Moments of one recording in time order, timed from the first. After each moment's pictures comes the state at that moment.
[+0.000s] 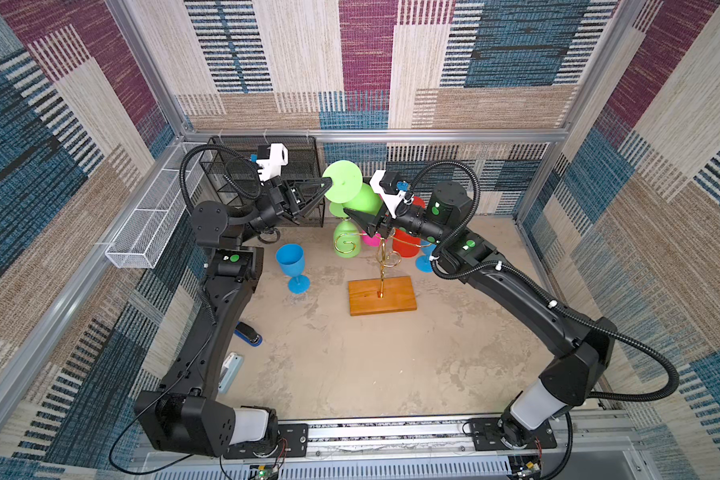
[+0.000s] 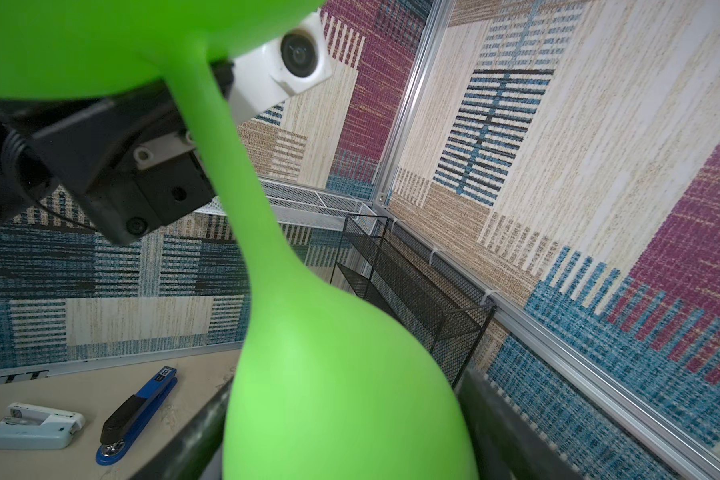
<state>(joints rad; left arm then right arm) -0.13 1.36 1.45 0.64 1.05 -1.67 0.68 1.63 1.69 0.08 -0.40 -0.28</state>
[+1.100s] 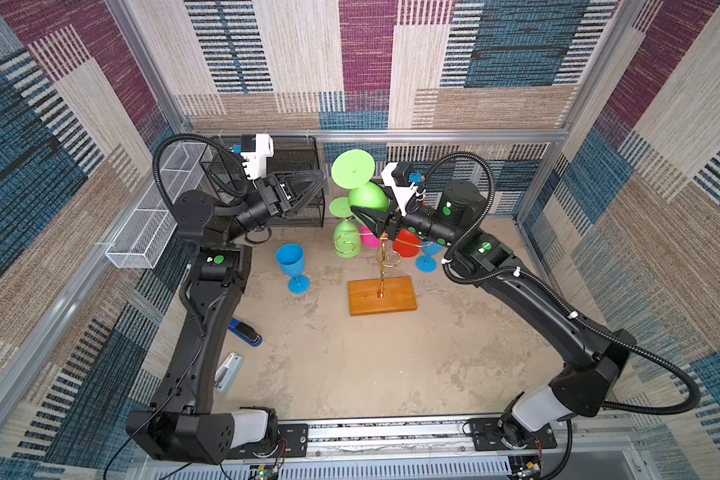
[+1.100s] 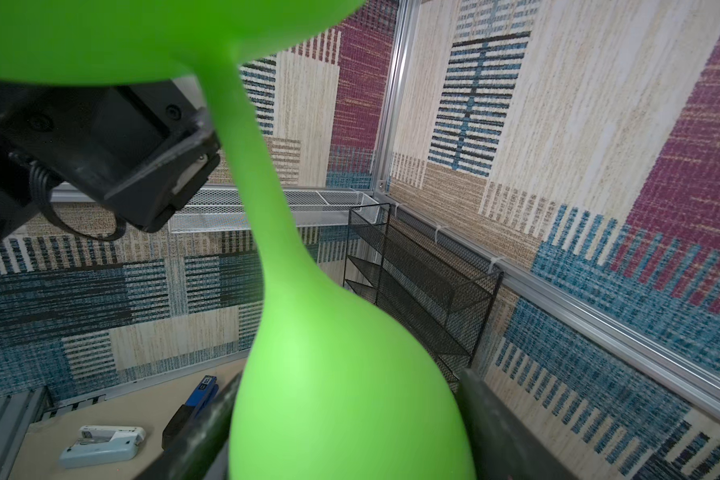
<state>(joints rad) -0.09 1.29 1.54 0.27 1.02 -1.25 0.69 1.55 1.71 -0.07 -0.32 -0.13</state>
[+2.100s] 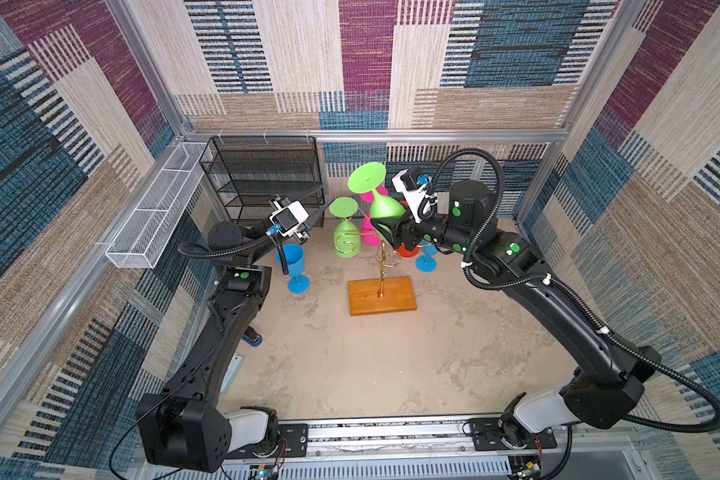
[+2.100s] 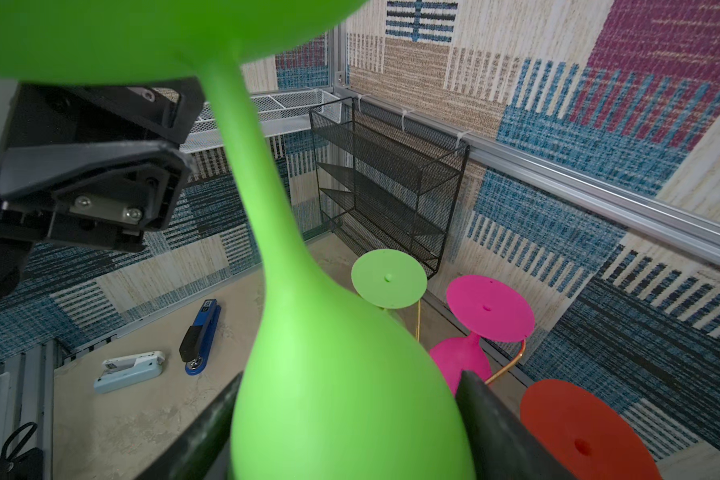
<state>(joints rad) -0.15 1.30 1.22 0.72 0.87 0.35 0.69 1.49 1.78 -0.48 -0.19 -0.09</state>
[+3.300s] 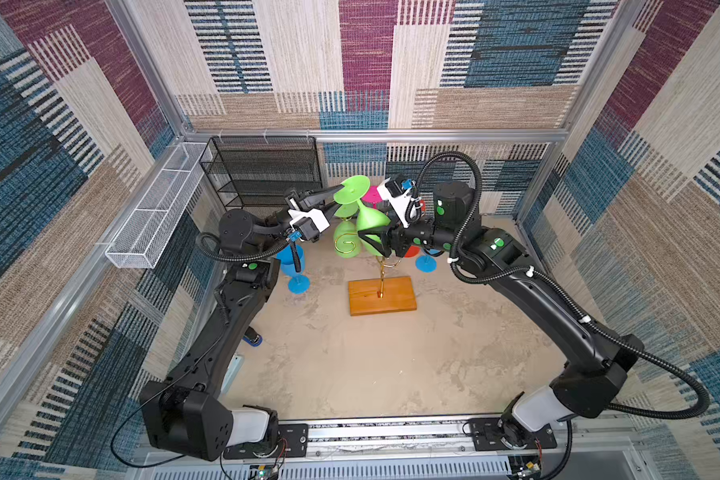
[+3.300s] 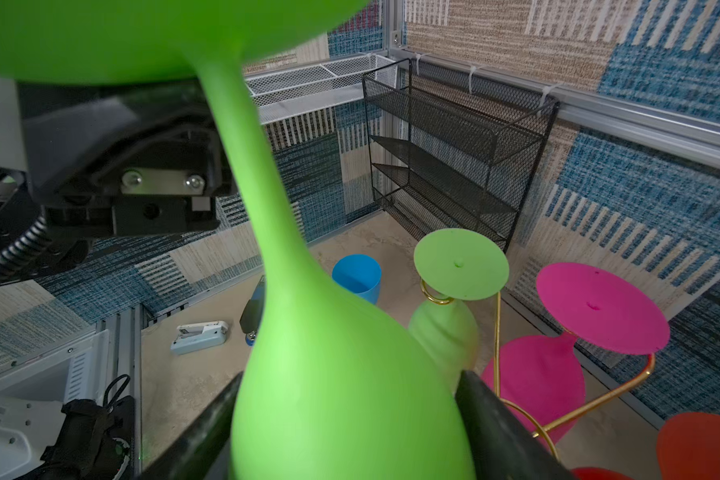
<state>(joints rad) -0.22 1.35 1.31 0.62 0.91 0.61 0.69 1.56 1.81 -0.52 -0.34 -0.04</state>
